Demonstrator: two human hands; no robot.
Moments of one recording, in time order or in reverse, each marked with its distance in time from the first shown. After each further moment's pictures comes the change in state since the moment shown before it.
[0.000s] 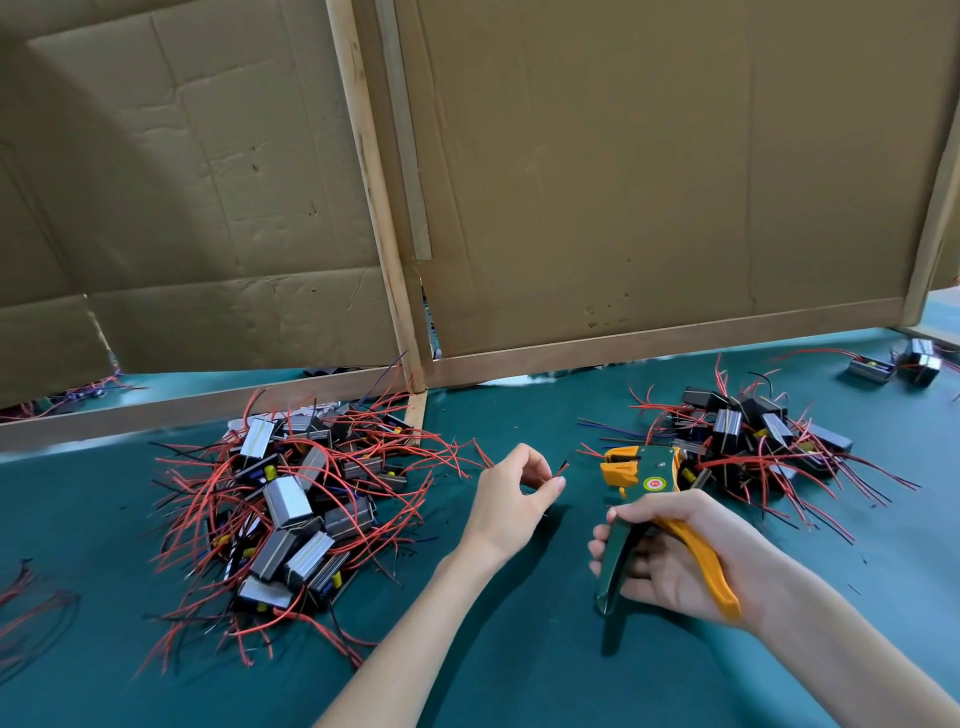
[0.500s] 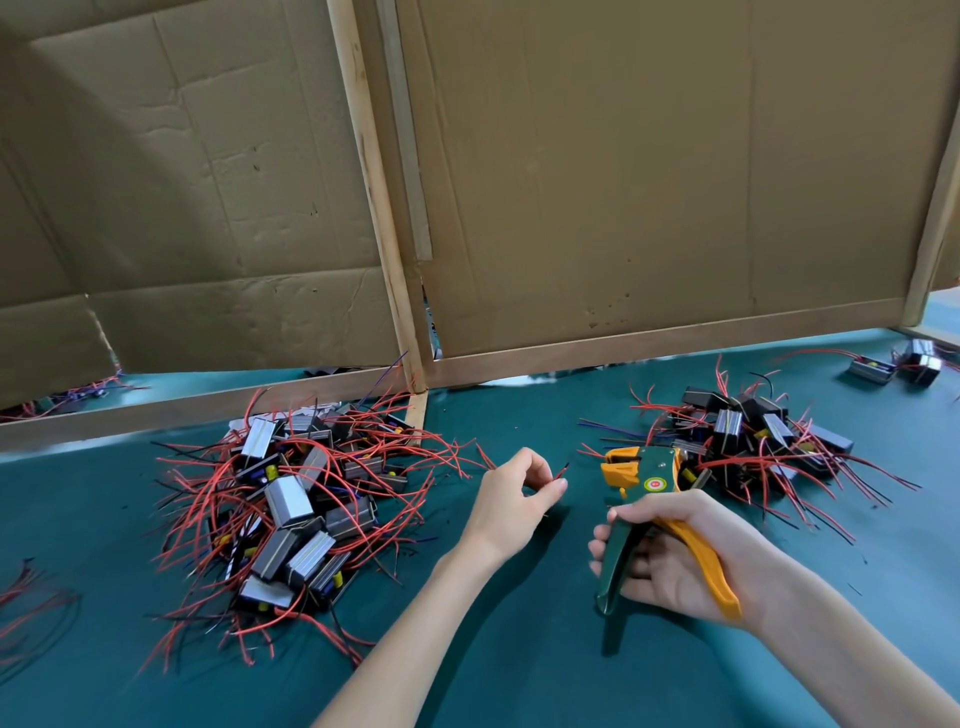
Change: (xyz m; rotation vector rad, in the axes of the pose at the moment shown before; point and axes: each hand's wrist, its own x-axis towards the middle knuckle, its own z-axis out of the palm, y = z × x) left_hand -0.002 0.007 -0.004 0.035 -0.070 -0.032; right_hand 0.000 0.000 0.001 0.003 0.000 -0.003
